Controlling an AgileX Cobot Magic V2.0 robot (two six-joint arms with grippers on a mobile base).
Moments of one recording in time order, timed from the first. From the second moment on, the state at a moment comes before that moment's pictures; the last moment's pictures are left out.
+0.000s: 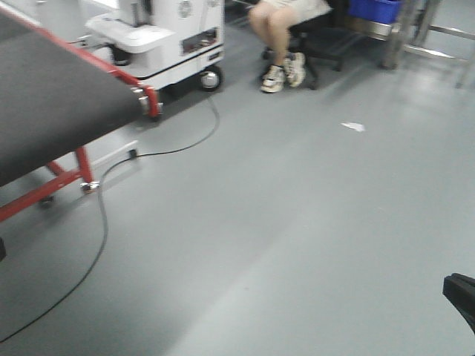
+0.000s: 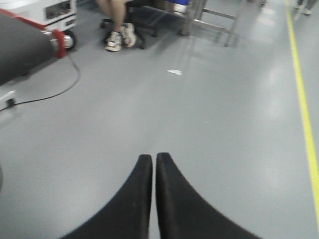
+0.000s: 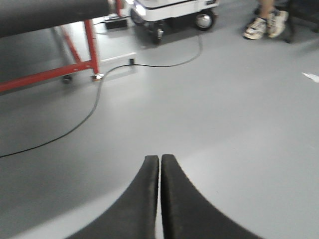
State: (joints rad) left arm -0.41 0.49 -0.49 0.06 0.45 -0.29; right arm 0.37 0.41 -0.37 -0.12 0.47 0.12
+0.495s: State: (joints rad) left arm -0.41 0.49 -0.49 0.06 0.45 -0.29; right arm 0.37 0.41 -0.37 -0.12 0.47 0.12
